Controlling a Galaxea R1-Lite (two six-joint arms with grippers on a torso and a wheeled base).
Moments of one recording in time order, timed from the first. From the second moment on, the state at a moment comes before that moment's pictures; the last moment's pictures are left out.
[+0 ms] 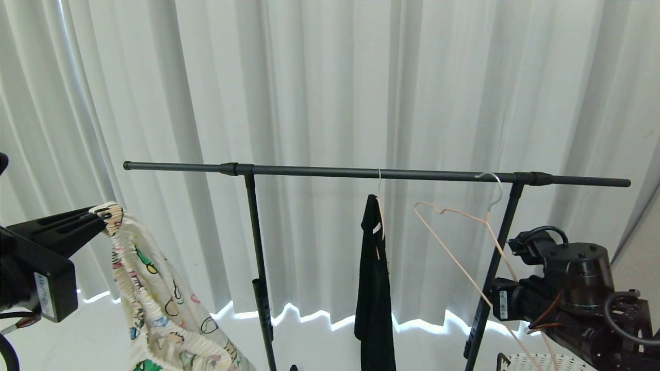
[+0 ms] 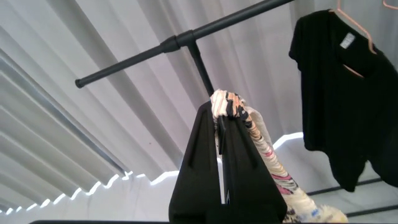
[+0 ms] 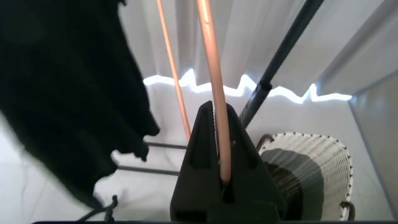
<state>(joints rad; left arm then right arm) -0.52 0.95 -0.69 -0.05 0.37 0.35 0.55 1.69 -0.37 -0.78 -0.39 0.25</state>
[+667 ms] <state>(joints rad) -0.52 0.95 -0.68 -0.05 0.37 0.36 0.63 1.65 -0.37 -0.79 -0.39 0.25</state>
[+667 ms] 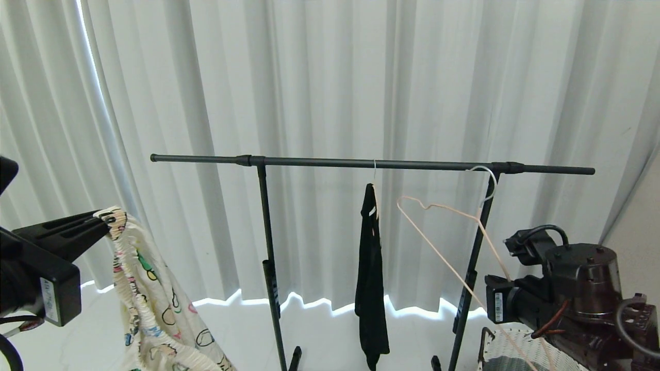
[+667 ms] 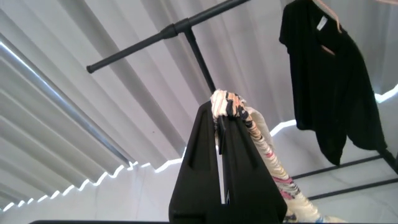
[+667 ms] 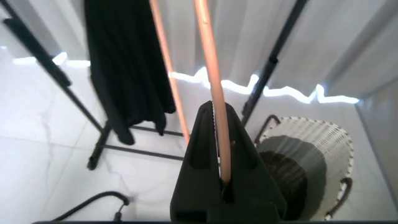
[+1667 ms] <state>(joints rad) -0.49 1.04 -0.60 -0.05 0.42 0.08 1.23 1.57 -0.38 -0.79 -0.40 0.12</state>
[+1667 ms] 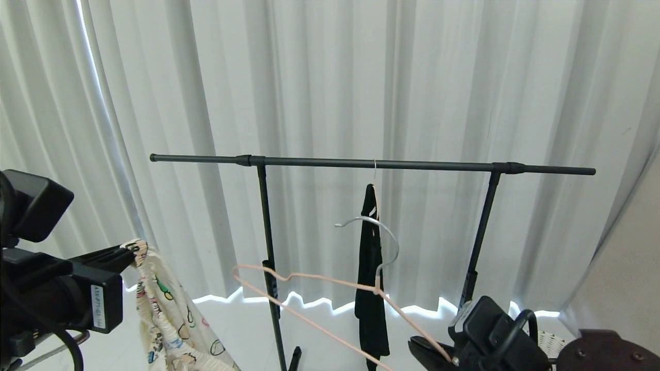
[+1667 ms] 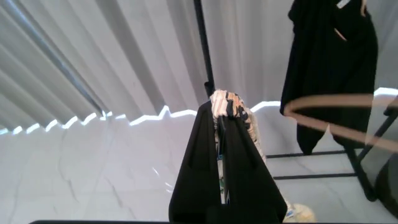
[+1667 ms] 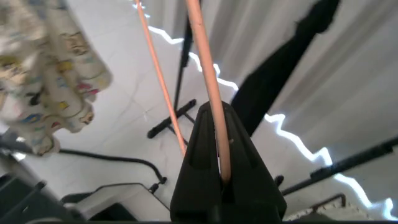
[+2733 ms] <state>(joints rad) -0.40 1.10 -0.57 -0.04 0.43 0.03 1.36 1.72 -0.55 -0.79 -0.40 0.15</state>
